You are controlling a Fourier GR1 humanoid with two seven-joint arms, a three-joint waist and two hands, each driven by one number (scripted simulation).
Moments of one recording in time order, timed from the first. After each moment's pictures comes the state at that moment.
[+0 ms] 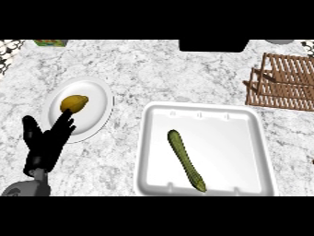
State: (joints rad) left arm -0.06 0.16 0.10 -1.35 0.09 -0.03 0.29; right arm -1.23 -0.95 -0.46 -0.31 0.31 0.24 -0.11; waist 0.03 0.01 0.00
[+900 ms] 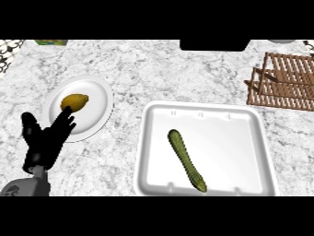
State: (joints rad) left arm -0.08 0.16 0.10 -1.36 0.10 -0.04 0.31; right arm -1.17 -1.21 -0.68 -0.20 0.14 0.08 -0.01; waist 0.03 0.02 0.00
